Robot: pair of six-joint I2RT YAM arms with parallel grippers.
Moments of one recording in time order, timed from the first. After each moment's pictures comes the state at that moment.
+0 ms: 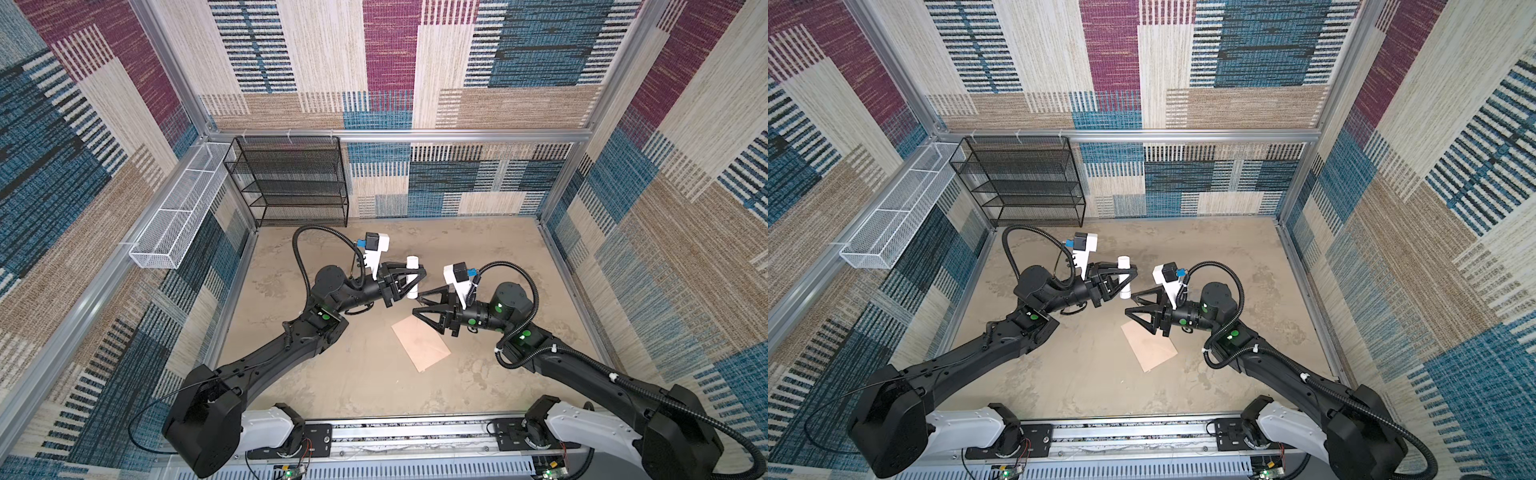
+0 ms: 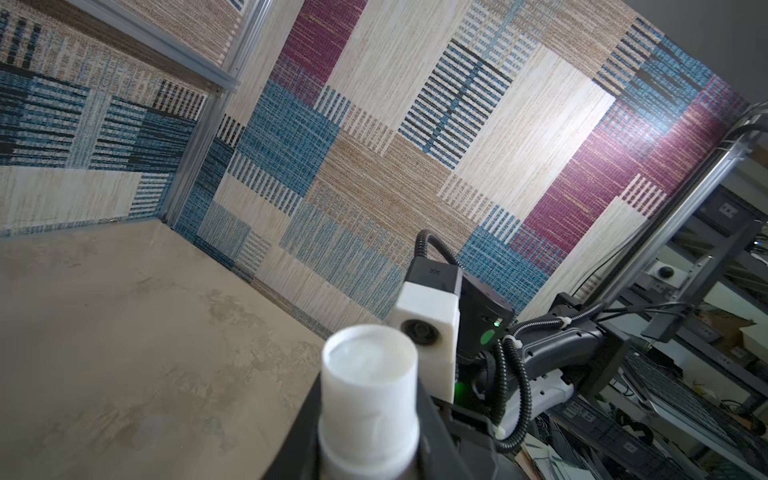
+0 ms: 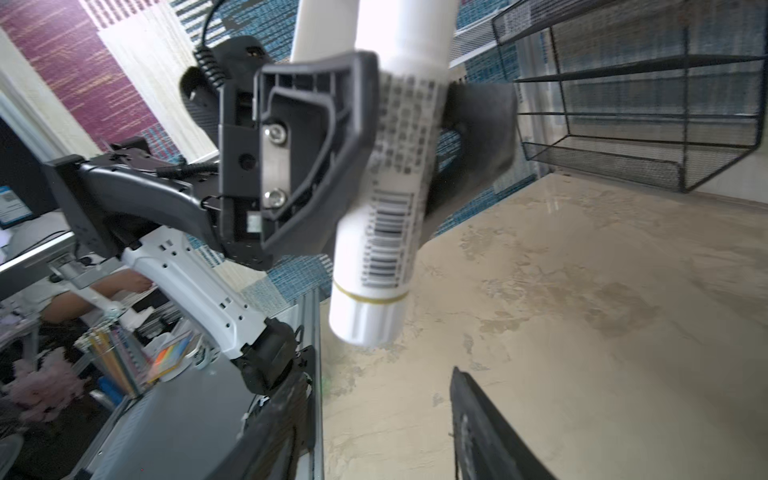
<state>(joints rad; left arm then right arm) -0.62 1.30 0.81 0.77 0.71 -0.73 0.61 1.10 0.59 0.57 -0.78 0.46</state>
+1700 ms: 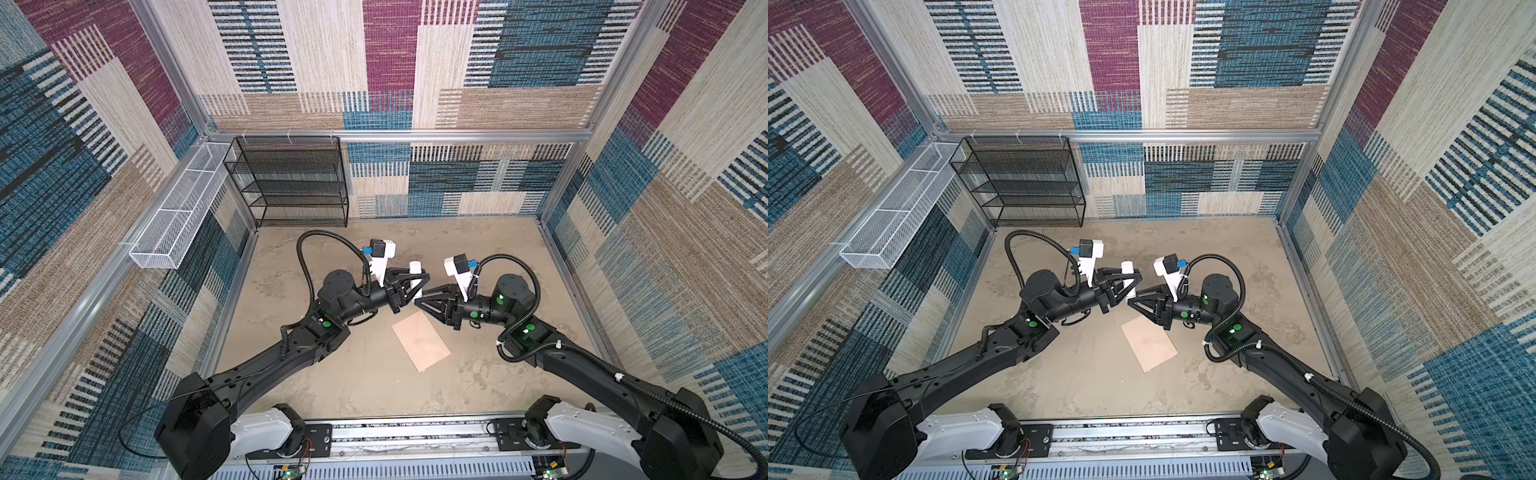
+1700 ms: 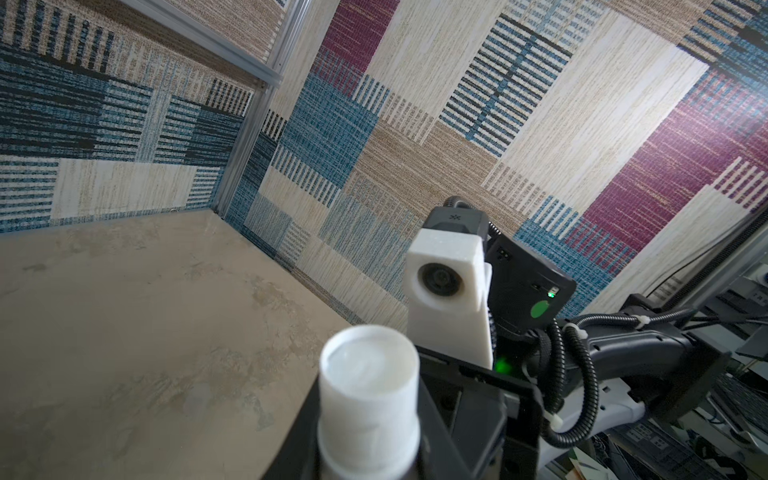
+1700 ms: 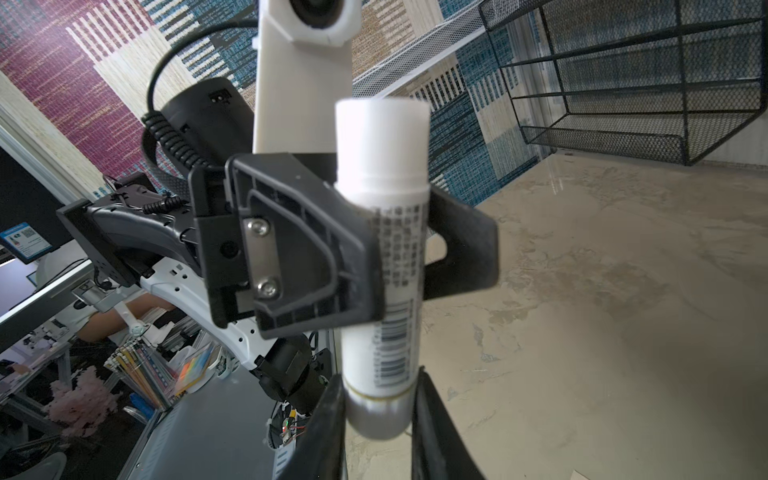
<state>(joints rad) -0.70 1.24 0.81 0.55 0.47 -0.57 0.60 1.06 0.68 0.35 -0.71 0.47</state>
